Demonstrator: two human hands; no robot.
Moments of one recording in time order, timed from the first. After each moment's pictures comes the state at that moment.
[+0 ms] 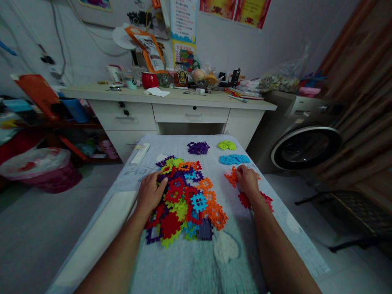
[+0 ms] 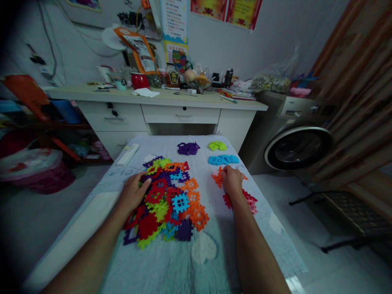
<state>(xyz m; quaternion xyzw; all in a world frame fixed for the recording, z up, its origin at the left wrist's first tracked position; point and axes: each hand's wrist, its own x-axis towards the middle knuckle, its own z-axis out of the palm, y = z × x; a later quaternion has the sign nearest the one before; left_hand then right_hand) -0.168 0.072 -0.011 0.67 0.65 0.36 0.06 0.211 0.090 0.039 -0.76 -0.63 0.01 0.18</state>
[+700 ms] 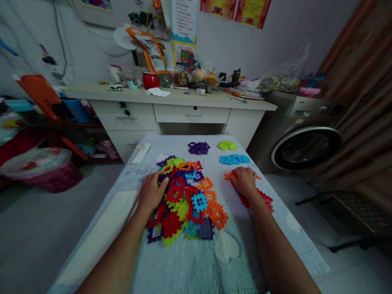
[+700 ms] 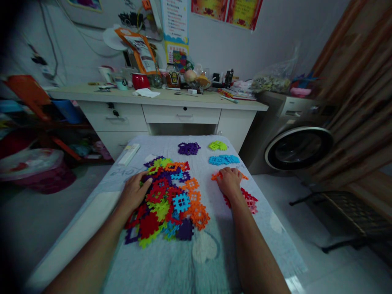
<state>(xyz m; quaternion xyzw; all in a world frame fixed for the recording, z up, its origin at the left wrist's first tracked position) -0.170 0.073 -0.015 0.67 0.65 0.35 0.06 0.199 0.082 0.039 -0.72 -0.69 -0.03 0.07</state>
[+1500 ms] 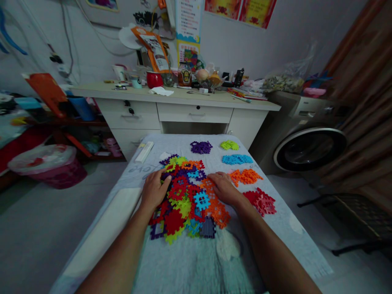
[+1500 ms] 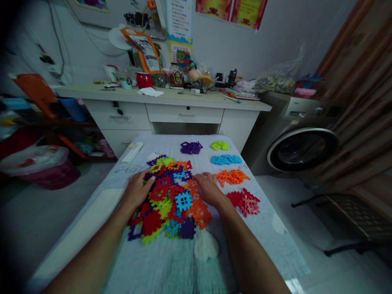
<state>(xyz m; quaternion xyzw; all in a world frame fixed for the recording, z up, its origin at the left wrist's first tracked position) -0.168 0.071 -0.012 0.67 0.65 0.35 0.06 0.136 0.069 0.026 -0.50 -0.84 0.14 0.12</state>
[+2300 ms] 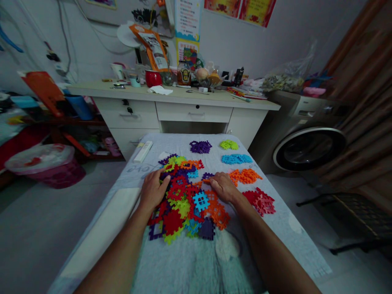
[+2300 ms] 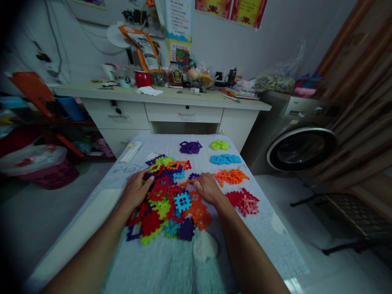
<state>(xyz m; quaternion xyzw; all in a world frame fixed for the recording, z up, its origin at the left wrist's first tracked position) -0.167 0.071 -0.012 0.67 0.65 0.36 0.05 0.136 0.073 0.036 -0.49 -0.86 0.09 0.10</state>
